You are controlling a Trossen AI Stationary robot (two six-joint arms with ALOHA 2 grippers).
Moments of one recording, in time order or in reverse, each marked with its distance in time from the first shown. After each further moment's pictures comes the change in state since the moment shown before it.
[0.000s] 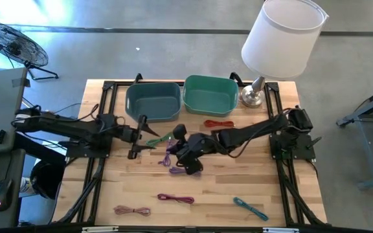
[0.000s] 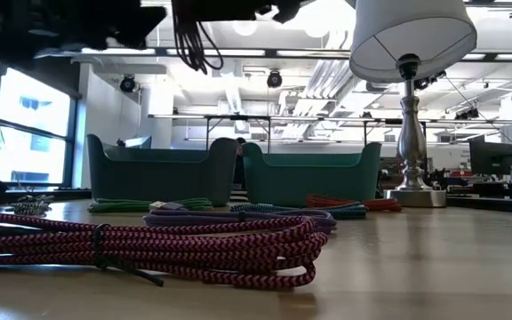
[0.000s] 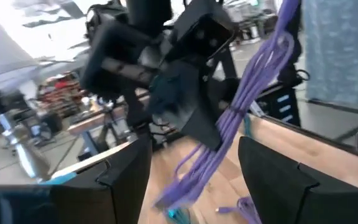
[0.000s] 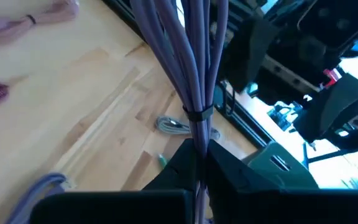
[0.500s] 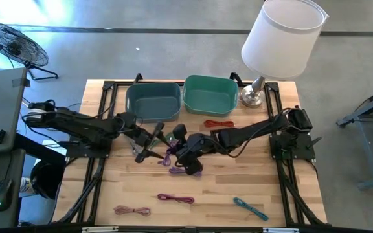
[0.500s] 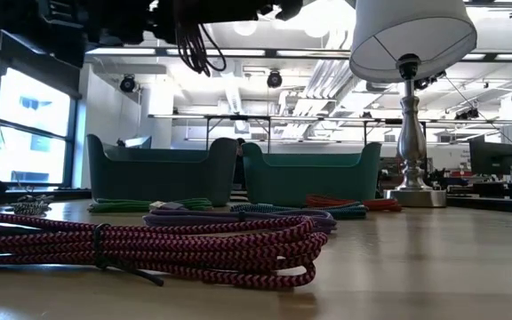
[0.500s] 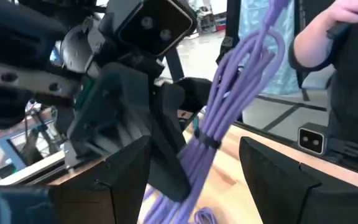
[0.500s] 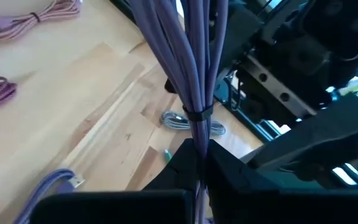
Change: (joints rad) left arm 0.001 0.312 0.203 -0.002 0.251 -0.005; right arm -0.014 0.004 0.016 -0.047 0.003 0.042
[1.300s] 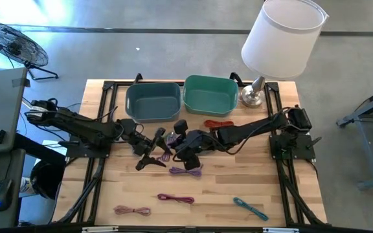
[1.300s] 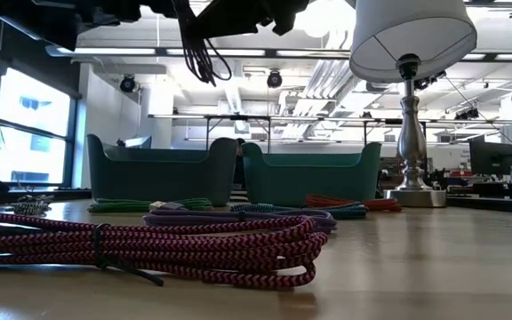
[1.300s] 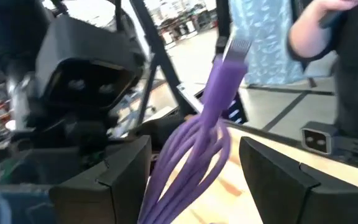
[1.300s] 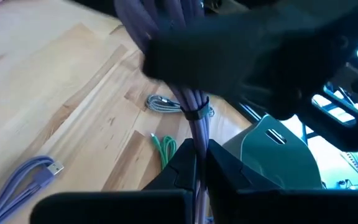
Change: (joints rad) left arm -0.126 0.002 0.043 -0.038 -0.150 0.117; right arm -0.017 0.000 -0.001 -0.012 0.036 0.016
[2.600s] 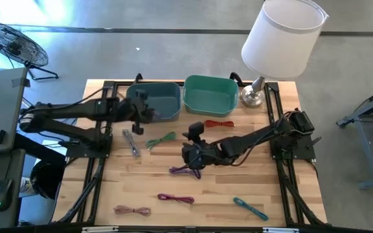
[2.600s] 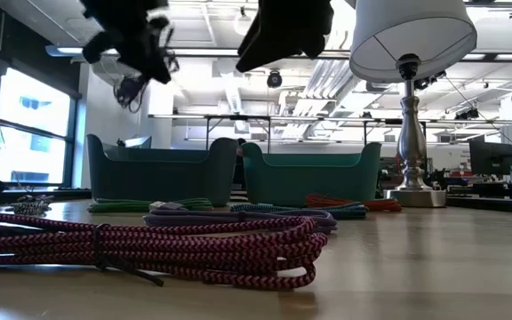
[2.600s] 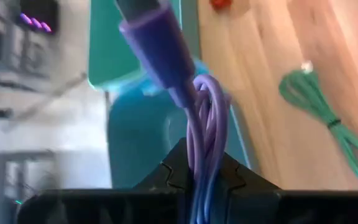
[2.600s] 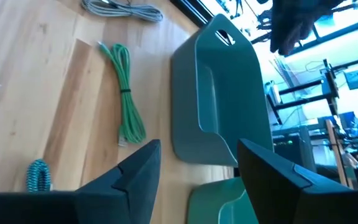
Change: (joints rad) left arm 0.287 -0.139 0.444 -1.373 -0.761 0.201; right arm 0.127 -0.002 0.000 -0.278 0.551 0.240
